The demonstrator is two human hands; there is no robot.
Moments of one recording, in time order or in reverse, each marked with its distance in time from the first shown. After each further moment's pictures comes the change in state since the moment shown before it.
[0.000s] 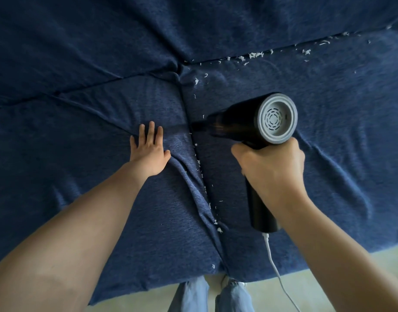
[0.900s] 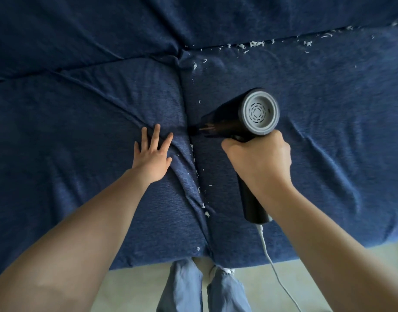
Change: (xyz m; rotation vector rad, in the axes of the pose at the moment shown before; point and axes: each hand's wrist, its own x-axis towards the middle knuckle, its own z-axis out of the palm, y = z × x) left_hand -0.046 0.027 0.050 0.016 -0.009 0.019; right_hand -0.004 0.028 -0.011 -0.155 -0.082 -0.053
